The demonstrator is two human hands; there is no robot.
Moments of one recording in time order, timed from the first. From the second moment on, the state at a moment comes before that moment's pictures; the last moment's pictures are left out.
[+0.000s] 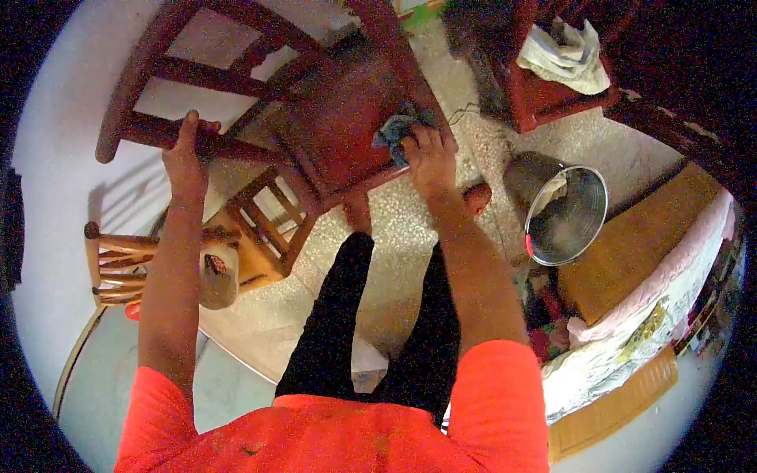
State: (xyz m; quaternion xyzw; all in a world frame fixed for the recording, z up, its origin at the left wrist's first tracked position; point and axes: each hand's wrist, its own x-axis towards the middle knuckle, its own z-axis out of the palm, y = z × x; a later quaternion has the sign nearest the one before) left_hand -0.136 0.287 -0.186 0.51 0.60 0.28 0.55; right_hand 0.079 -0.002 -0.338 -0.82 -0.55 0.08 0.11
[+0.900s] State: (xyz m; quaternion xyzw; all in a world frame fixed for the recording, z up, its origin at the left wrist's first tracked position) left_hand -0.139 0.292 -0.191 0.51 0.62 0.27 0.53; right_hand -0.081 -0.008 -0.329 -0.88 -0.21 0.24 0.35
